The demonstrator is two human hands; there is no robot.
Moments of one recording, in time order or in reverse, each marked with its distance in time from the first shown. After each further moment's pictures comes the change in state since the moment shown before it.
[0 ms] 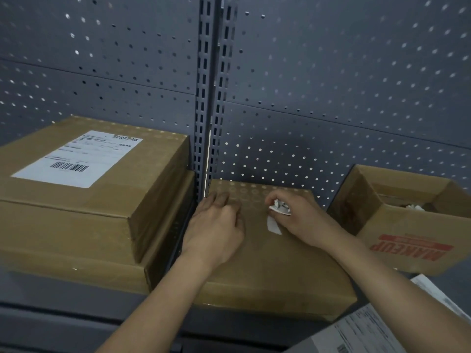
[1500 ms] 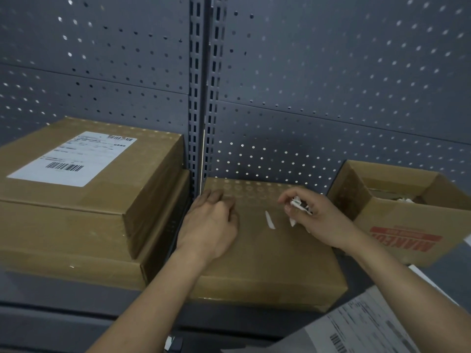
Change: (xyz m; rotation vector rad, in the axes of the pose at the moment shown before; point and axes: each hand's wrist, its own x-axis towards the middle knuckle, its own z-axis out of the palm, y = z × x) left_hand -0.003 0.002 -0.005 -0.019 -0.002 -0.004; right_hand -0.035 -0.001 -0.034 0.409 -0.059 0.082
